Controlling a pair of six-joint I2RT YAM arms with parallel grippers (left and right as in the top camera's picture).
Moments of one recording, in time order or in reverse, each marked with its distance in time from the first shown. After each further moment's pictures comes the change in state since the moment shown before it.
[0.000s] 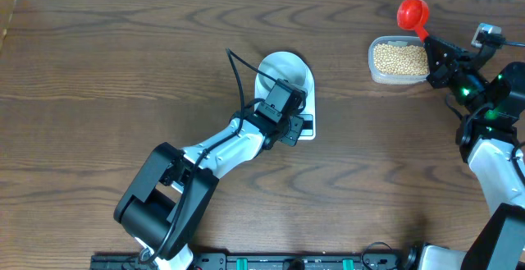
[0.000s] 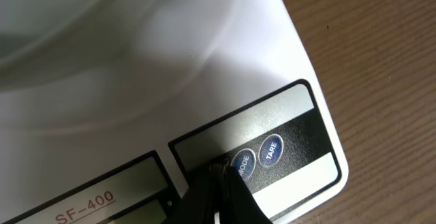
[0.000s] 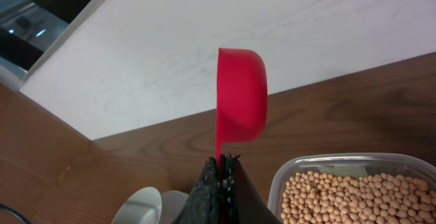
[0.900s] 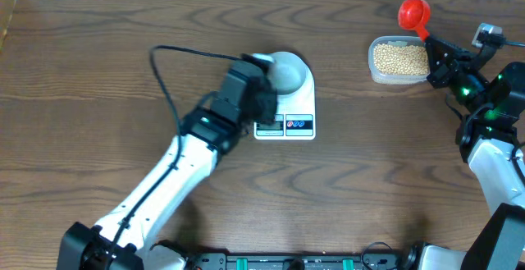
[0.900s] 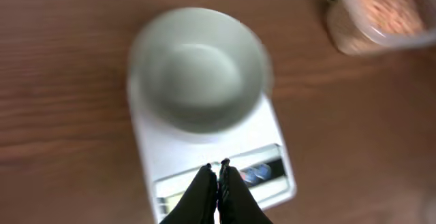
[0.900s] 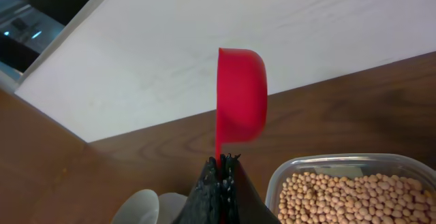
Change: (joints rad) left arm 0.129 -0.399 -0.003 -0.114 0.002 -0.080; right arm 0.000 0.000 0.000 0.000 0.013 0.000
